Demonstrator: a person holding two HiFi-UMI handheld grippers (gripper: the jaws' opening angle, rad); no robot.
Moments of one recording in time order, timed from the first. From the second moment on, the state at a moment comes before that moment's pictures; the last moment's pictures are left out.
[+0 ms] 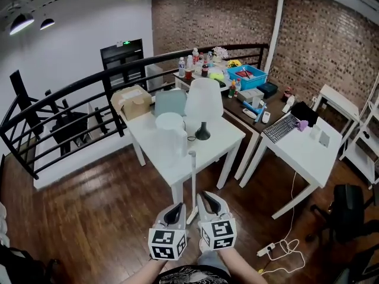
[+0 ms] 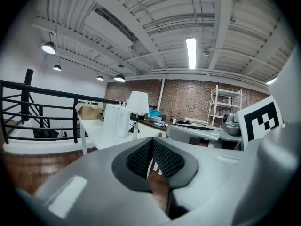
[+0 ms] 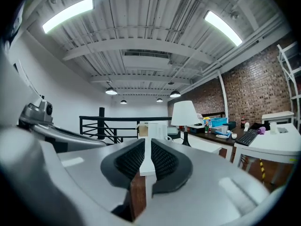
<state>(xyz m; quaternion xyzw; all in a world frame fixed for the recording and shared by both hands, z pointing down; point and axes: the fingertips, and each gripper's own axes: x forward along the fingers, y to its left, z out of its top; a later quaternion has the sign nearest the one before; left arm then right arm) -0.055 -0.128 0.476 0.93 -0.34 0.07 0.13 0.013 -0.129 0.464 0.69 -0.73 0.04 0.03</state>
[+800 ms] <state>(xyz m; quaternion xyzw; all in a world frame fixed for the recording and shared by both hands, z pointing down) -0.040 -0.049 0.454 0.96 -0.26 0.03 0.13 -0.012 -0.031 0.446 0.71 -0.70 0.04 0.02</state>
